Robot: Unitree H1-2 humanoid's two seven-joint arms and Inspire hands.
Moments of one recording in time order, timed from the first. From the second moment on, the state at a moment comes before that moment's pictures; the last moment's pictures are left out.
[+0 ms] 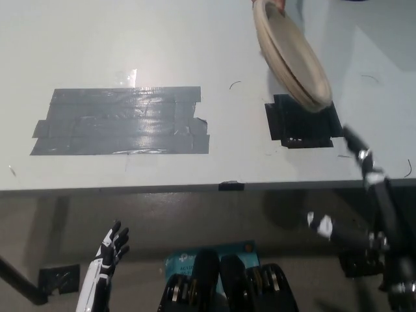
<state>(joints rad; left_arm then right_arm) 0.08 0.08 -0.01 0.15 0.03 -0.30 -0.04 -0.09 -0.12 0.07 -0.42 -0.27 0.00 0.04</state>
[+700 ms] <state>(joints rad) 0.07 0.08 -0.01 0.15 0.03 -0.30 -0.04 -0.51 -0.13 0.07 -0.03 -0.58 0.03 -0.09</state>
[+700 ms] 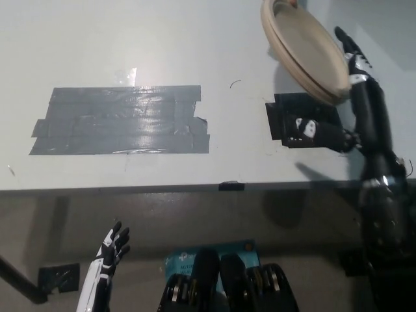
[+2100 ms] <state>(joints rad) 0.06 0.08 -0.01 0.15 0.03 -0.30 -0.04 -0.77 -0.19 0.26 0.56 -0.88 0.14 -0.47</state>
